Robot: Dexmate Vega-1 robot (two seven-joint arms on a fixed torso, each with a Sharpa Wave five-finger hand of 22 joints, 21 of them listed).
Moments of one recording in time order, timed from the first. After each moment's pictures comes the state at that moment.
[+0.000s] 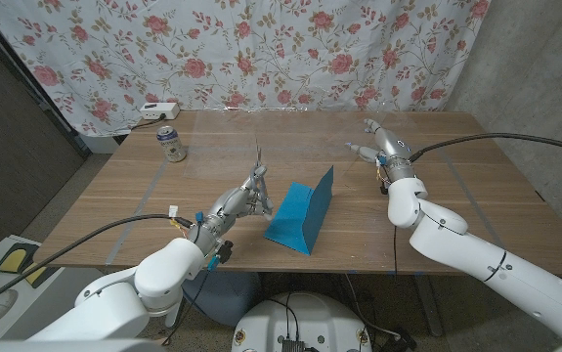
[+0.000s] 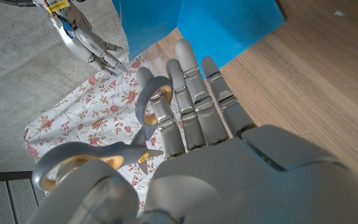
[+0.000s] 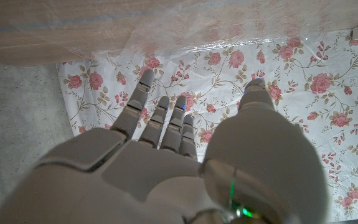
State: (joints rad) left arm 1.56 0.92 0.22 -2.41 -0.43 0.23 0.40; left_hand 0.19 -0.14 -0.03 -0.04 0.51 0.89 0.06 0.93 0.65 0.84 0.01 0.85 0.73 1.02 -0.07 0.52 0.55 0.66 0.05 0.51 0.20; right arm -0.92 -0.81 -0.66 -2.08 -0.25 -0.66 -0.51; right_hand 0.89 -0.01 0.07 -0.08 0.20 0.17 -0.02 0.20 0.20 0.38 -0.06 0.25 0.24 0.26 -0.04 0.19 0.29 0.37 0.09 0.56 0.16
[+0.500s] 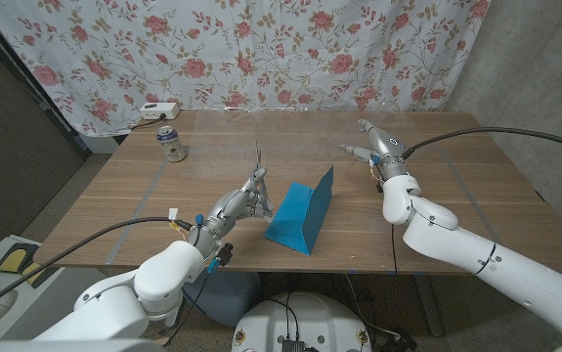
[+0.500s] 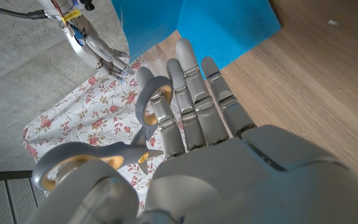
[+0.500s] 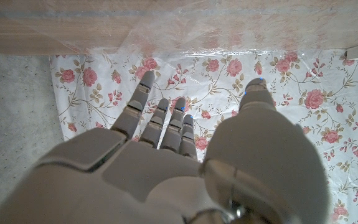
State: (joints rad) left arm 1.58 0.91 0.22 -2.41 -0.42 0.23 0.40; left_hand 0.19 -0.14 -0.03 -0.04 0.51 0.89 0.06 0.93 0.65 0.84 0.01 0.85 0.73 1.03 -0.07 0.53 0.55 0.66 0.05 0.51 0.20; right arm -0.83 -0.81 -0.75 -2.04 -0.30 -0.70 -0.48; right_hand 0.90 0.00 0.08 -0.09 0.20 0.17 -0.03 0.20 0.20 0.36 -0.07 0.24 0.24 0.23 -0.04 0.19 0.28 0.36 0.08 0.53 0.16
